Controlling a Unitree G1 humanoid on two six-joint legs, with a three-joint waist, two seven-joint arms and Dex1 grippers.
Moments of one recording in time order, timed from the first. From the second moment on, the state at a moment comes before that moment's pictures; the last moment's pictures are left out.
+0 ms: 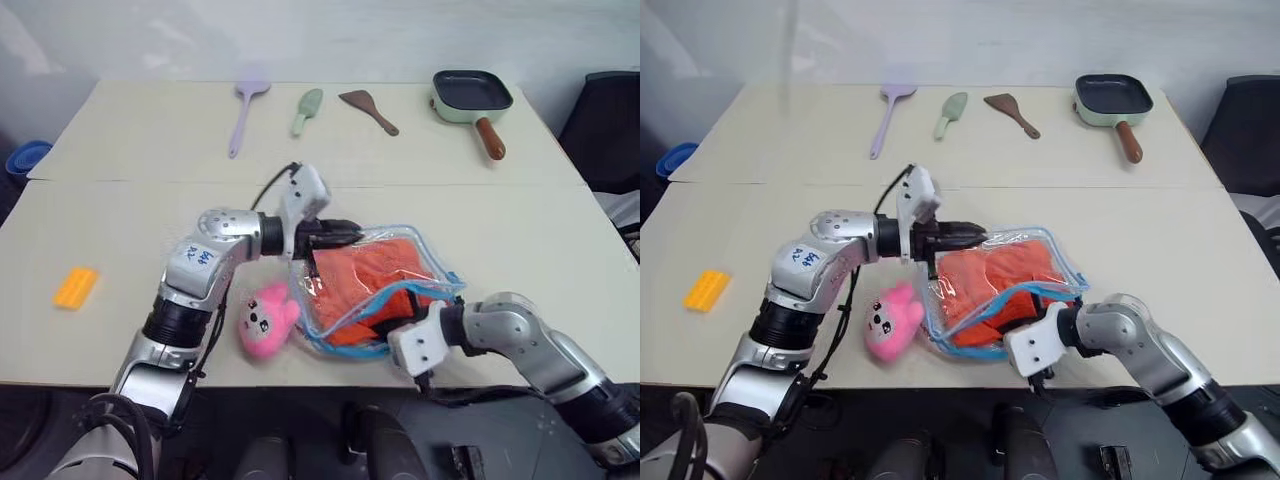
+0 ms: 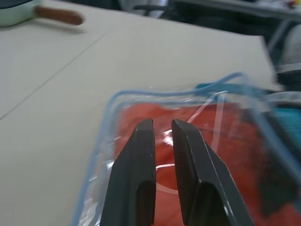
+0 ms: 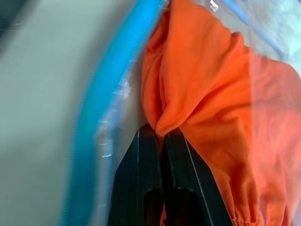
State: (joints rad) left arm -0.78 0.39 -0.19 -0.10 -0.40 0.70 -0.94; right arm -0.35 -0.76 0.37 -0.17 -0.18 -0.17 0.99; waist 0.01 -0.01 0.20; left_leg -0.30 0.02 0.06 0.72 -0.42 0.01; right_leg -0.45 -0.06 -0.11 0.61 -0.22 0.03
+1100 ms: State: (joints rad) left arm -0.71 0.56 -0.41 -0.26 -0.26 0.74 -0.93; right arm -0.36 -0.70 0.36 -0.15 -0.27 -0.09 0.86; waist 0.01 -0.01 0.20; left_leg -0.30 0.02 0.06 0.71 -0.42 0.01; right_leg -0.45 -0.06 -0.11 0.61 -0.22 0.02
